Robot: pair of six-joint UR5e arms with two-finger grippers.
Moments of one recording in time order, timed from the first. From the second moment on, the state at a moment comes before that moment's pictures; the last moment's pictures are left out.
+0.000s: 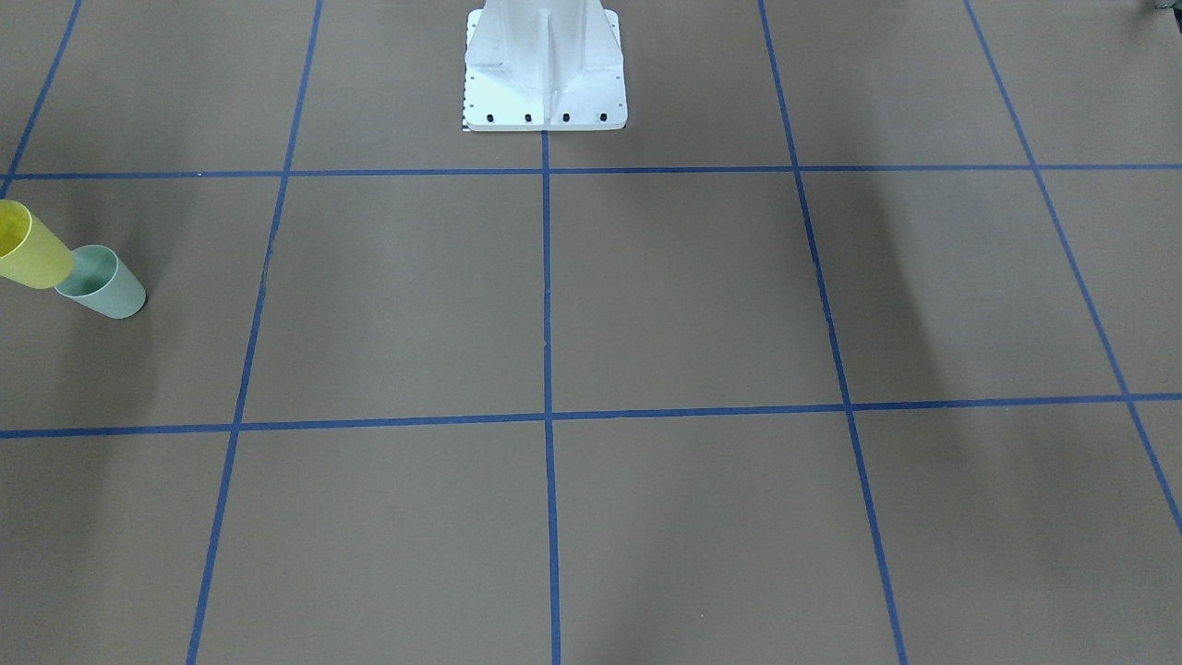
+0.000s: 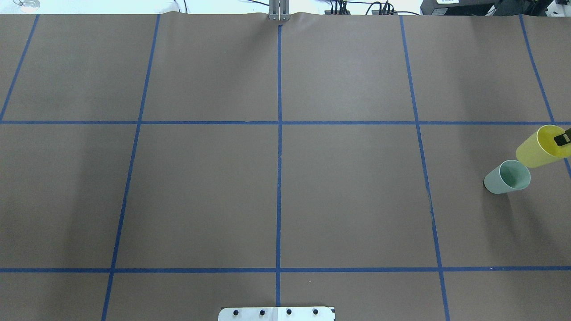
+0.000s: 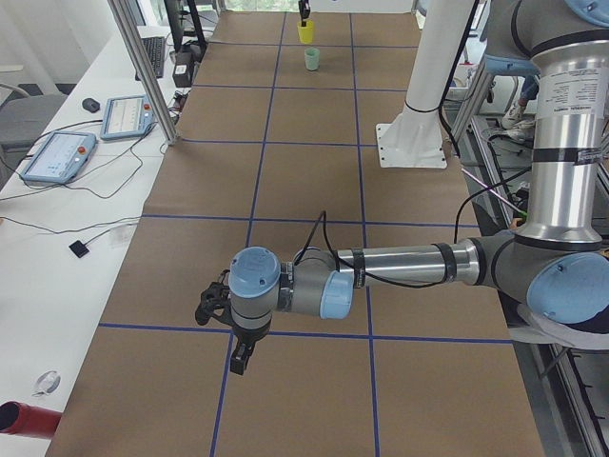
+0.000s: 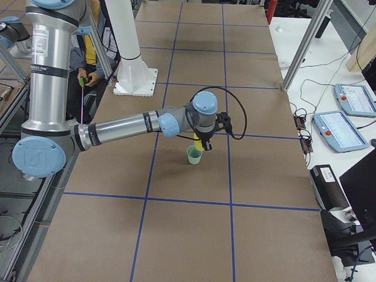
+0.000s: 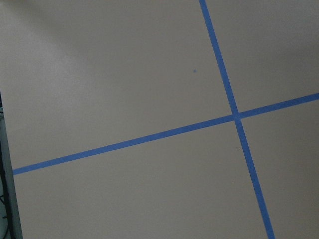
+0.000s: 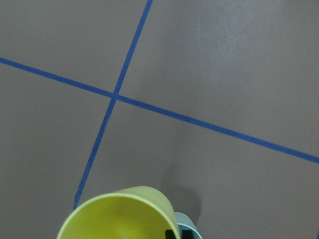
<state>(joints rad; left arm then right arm) -1.66 -1.54 -1.53 -1.78 -2.27 0.21 1.29 -1.71 1.90 -1.34 2.41 0.20</state>
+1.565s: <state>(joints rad) -1.65 -1.48 -1.60 -1.79 -2.28 0.21 1.18 -1.77 1.84 -1.03 2.38 0.48</state>
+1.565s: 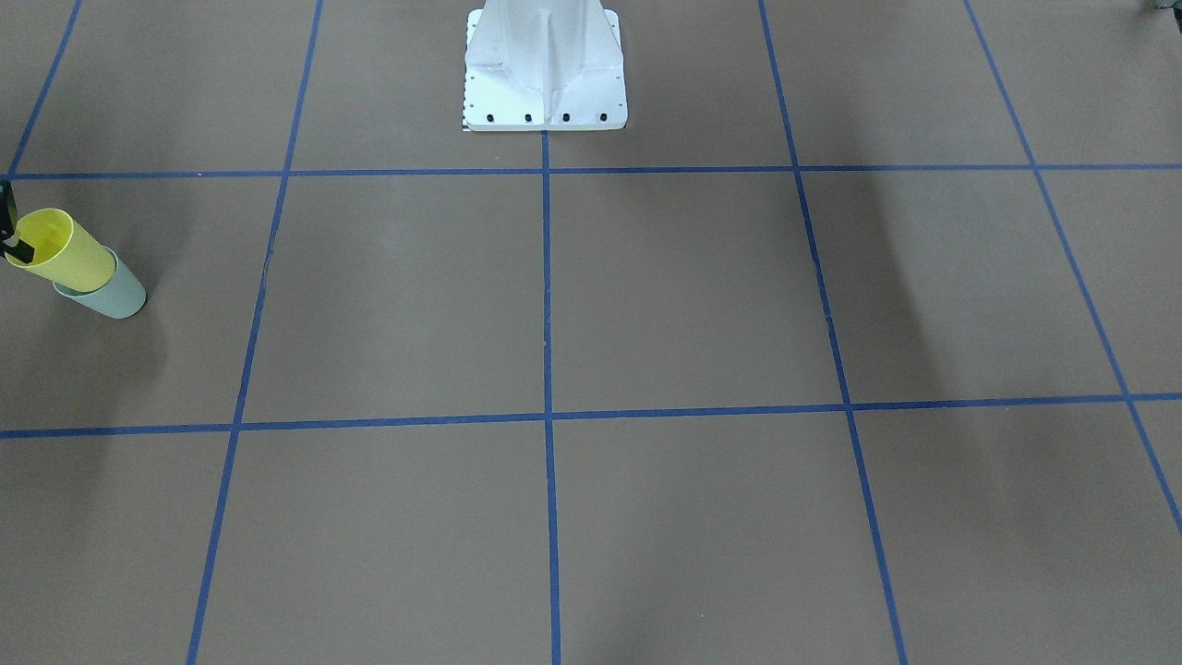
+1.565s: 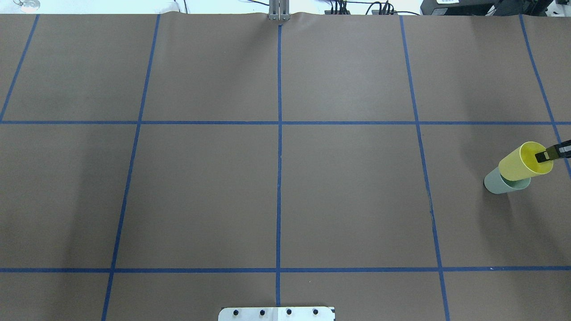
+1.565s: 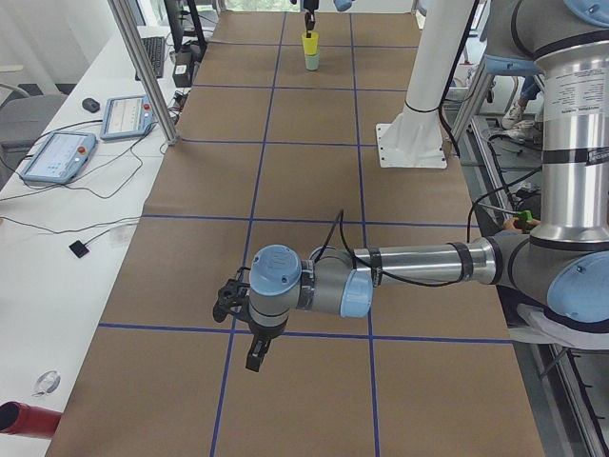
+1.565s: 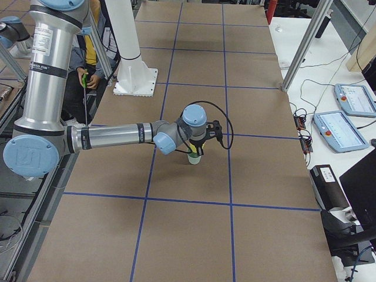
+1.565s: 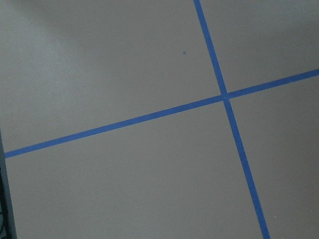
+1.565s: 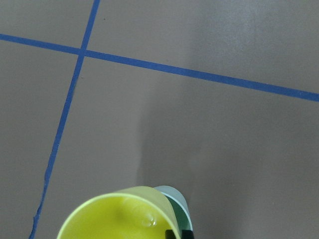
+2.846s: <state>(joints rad) -1.65 -1.47 -1.60 -1.79 -2.28 0.22 1.16 -1.80 1.85 -1.02 2.36 0.48</state>
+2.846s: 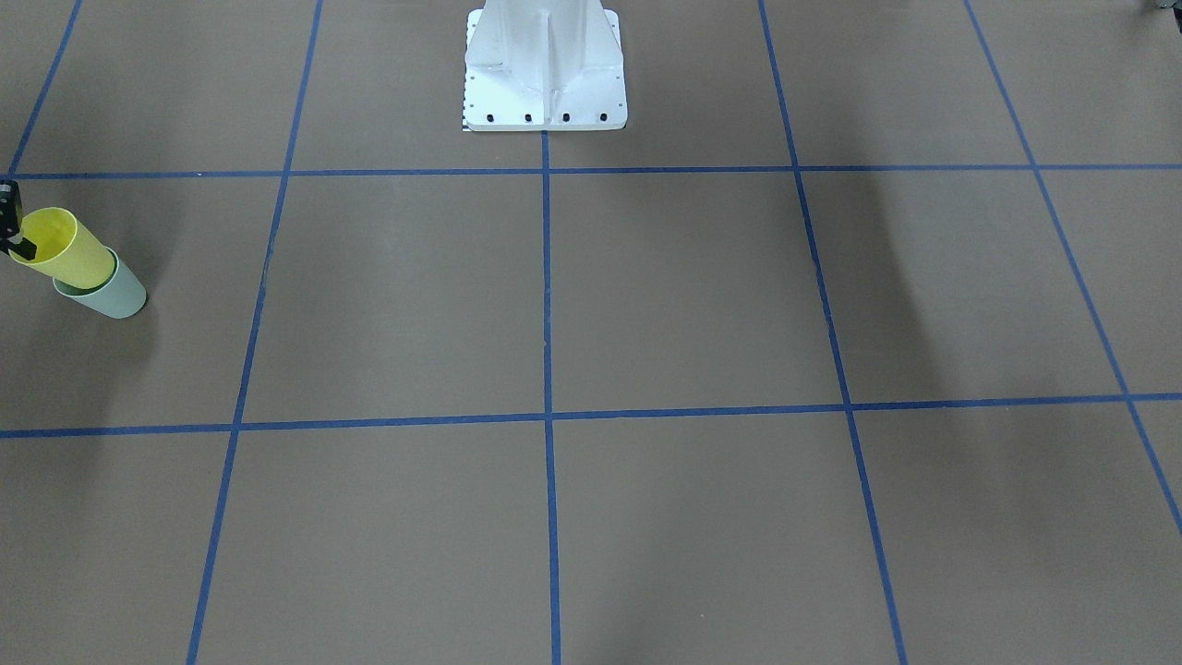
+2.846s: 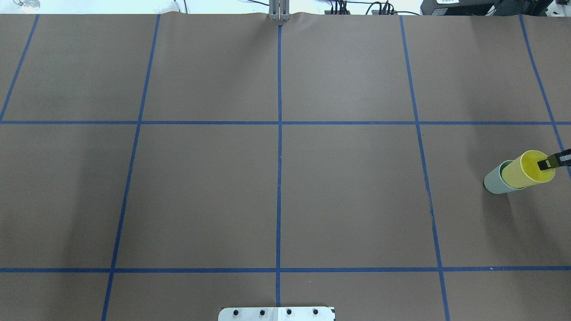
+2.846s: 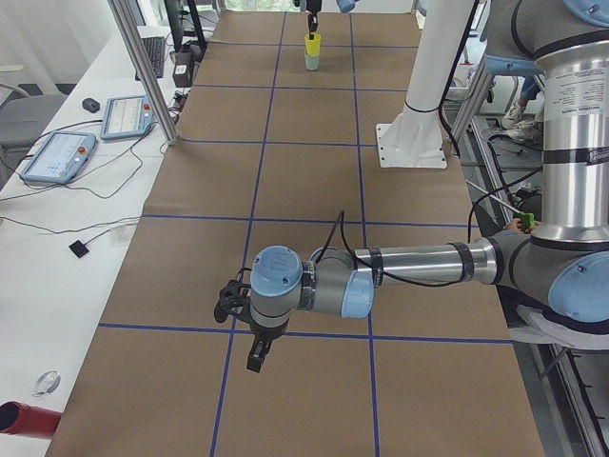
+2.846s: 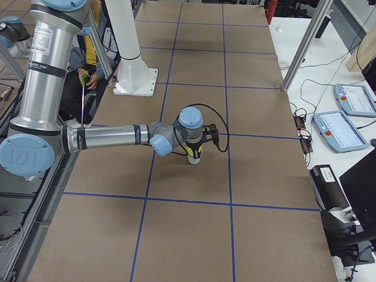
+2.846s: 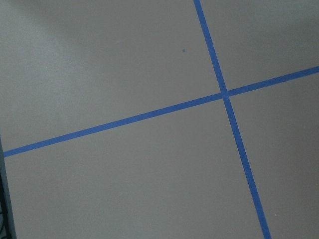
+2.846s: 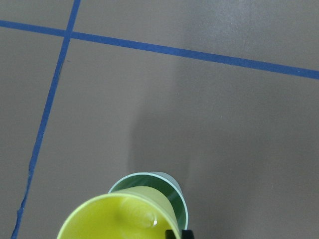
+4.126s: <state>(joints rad) -1.65 -1.47 -1.59 -1.78 -2.28 0.22 1.48 -1.71 1.83 -1.49 2.34 0.01</state>
